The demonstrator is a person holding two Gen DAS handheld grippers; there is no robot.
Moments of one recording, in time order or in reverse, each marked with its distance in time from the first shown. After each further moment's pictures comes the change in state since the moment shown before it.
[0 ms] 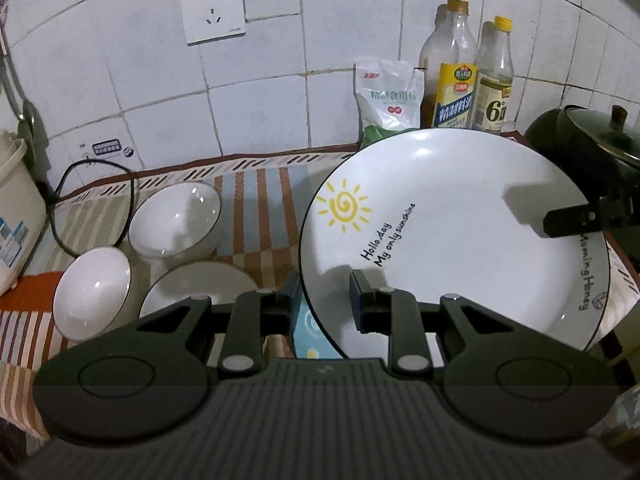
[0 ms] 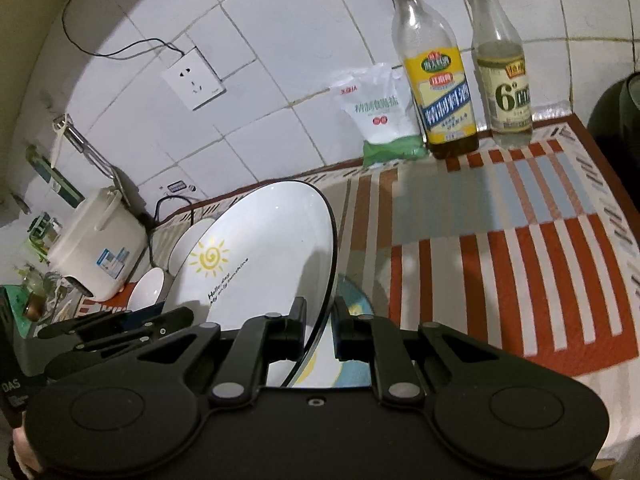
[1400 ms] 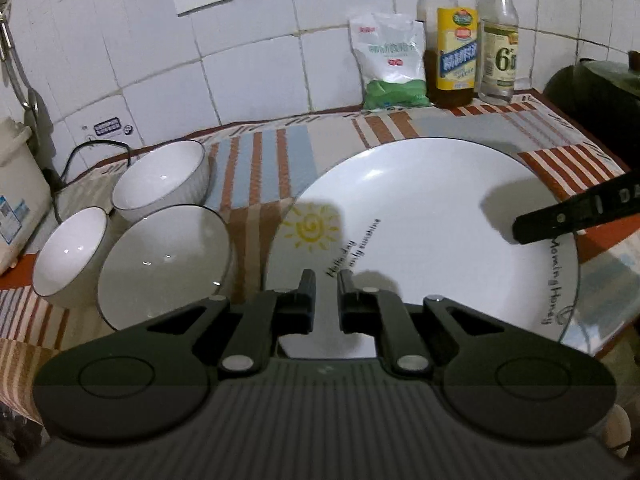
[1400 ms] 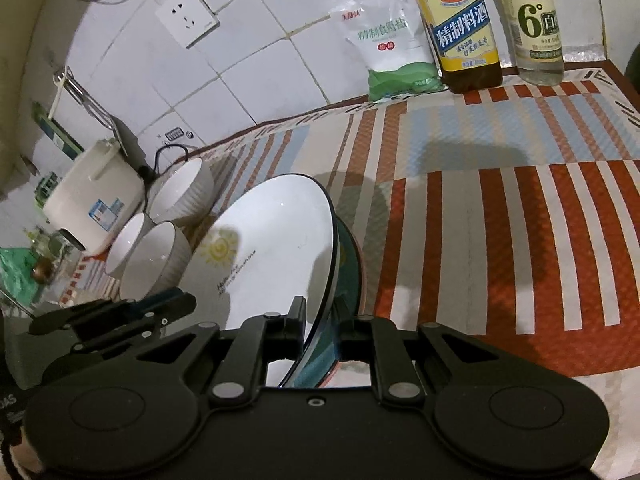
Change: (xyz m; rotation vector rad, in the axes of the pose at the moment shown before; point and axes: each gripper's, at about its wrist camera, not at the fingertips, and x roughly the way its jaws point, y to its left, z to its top) left arm 0.038 -0.038 -0.041 0.046 0.019 0.081; right arm 0.063 -0.033 -0.030 -0.057 0.092 0.048
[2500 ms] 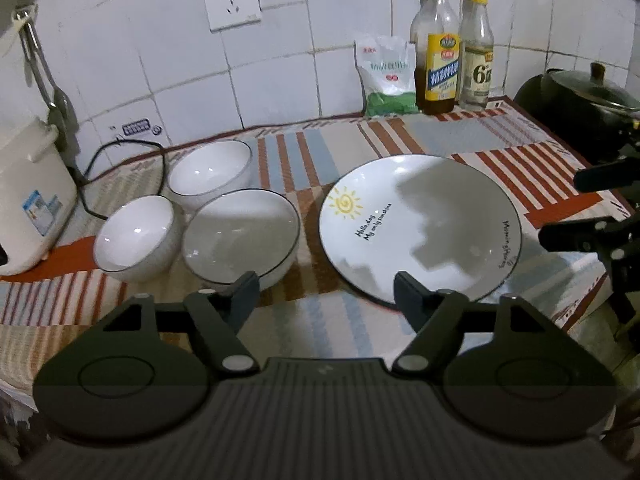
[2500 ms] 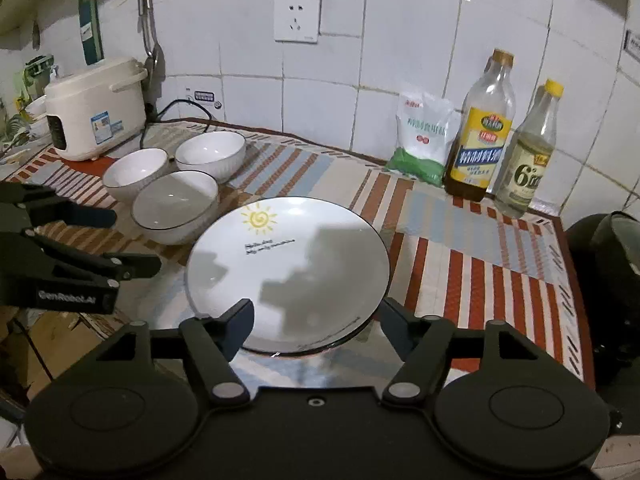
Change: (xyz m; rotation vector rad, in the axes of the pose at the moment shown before) left arm -0.099 0.053 -0.019 0.019 -0.014 -0.055; right arm -0.075 0.136 -0.061 -0.419 -0.104 -0.322
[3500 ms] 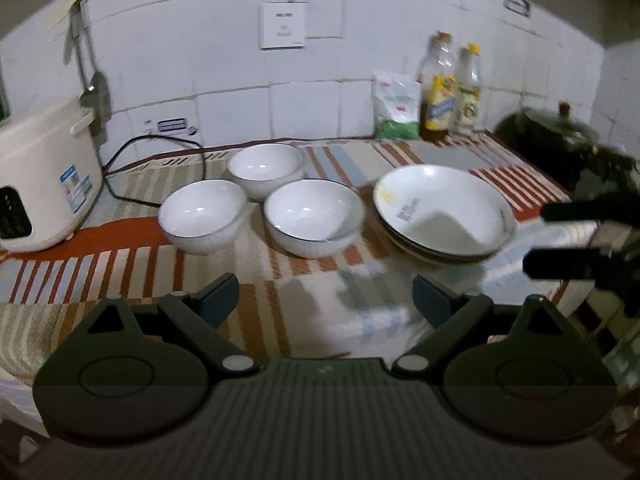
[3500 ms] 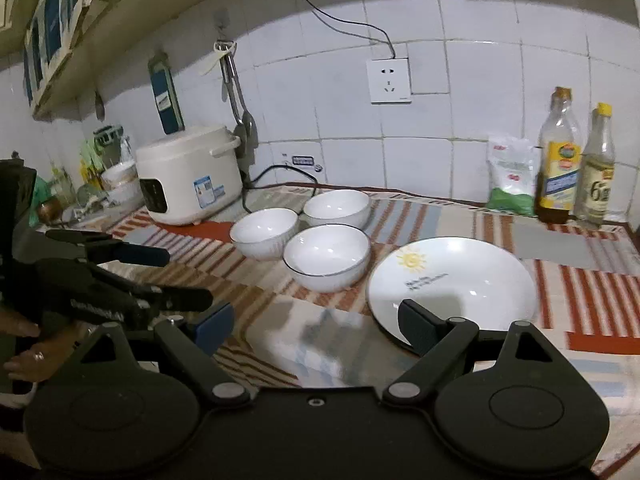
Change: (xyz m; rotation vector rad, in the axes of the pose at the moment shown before) left arm -0.059 0.122 -0.062 -0.063 -0.116 -0.130; right arm -0.017 0.111 -0.022 0.109 -0.233 0.219
